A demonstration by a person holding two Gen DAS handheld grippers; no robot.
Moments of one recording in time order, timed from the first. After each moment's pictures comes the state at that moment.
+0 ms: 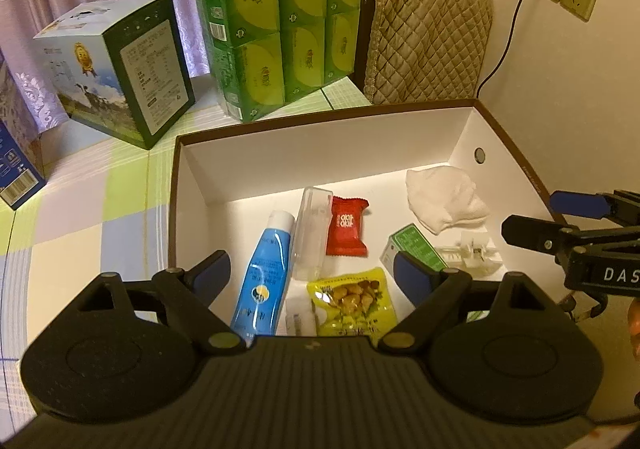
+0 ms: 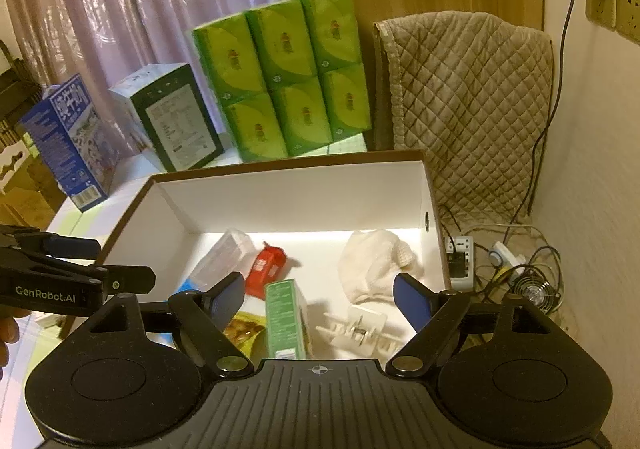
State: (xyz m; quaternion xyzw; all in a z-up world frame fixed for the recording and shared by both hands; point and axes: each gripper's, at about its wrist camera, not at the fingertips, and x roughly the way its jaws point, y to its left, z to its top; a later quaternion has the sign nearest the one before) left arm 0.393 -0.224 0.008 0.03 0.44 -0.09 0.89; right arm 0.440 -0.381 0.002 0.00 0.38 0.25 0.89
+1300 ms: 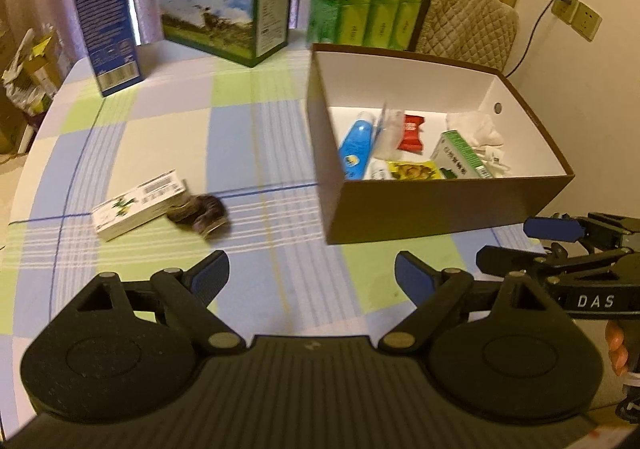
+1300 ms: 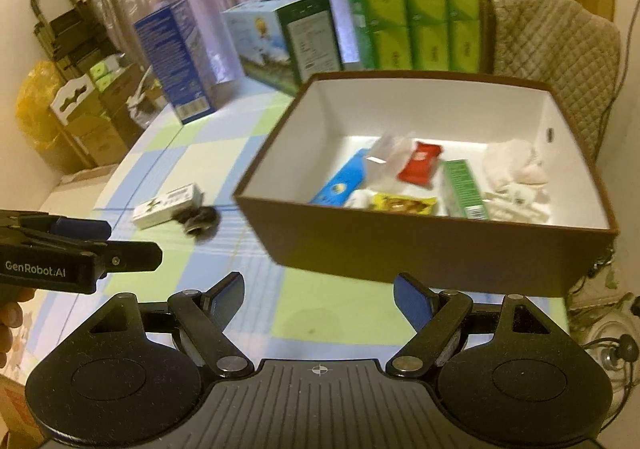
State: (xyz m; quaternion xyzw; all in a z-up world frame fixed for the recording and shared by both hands) left arm 0.220 -0.094 0.013 -0.04 0.45 -0.04 0.89; right arm 0.274 -0.279 -0.009 -0.04 0.43 0.33 0.84
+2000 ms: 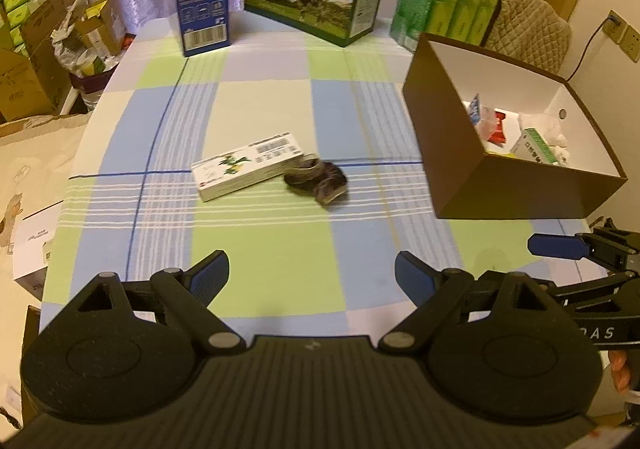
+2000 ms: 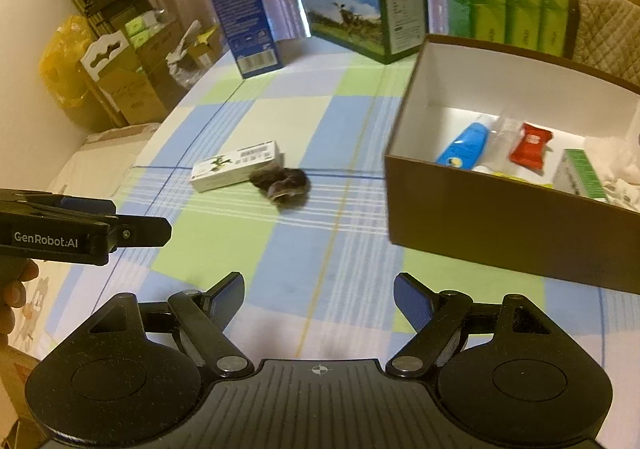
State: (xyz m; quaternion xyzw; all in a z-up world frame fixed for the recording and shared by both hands) left arm 0.195 0.016 -0.010 -0.05 0.47 0.01 0.88; right arm 0.236 -0.173 -0.042 -0.07 0.45 0.37 0.81
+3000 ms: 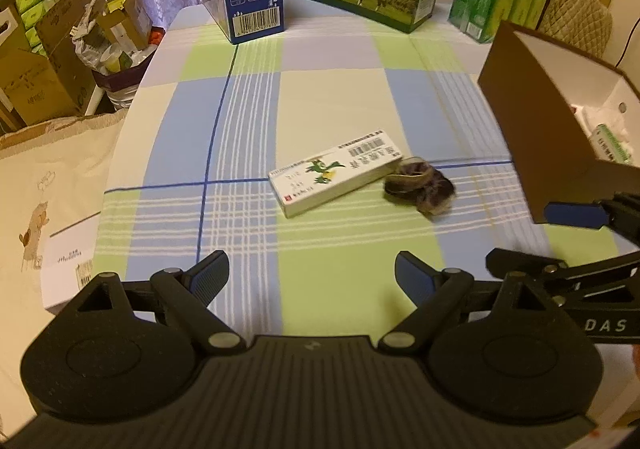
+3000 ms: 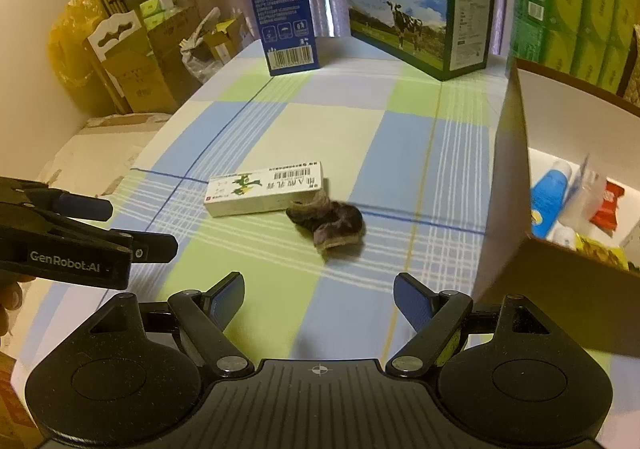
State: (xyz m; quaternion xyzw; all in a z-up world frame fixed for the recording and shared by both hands) left arm 0.240 0.088 -0.051 -0.02 0.49 0.04 0.87; right arm 0.258 -0.073 -0.077 -0.11 0.42 0.38 0.82
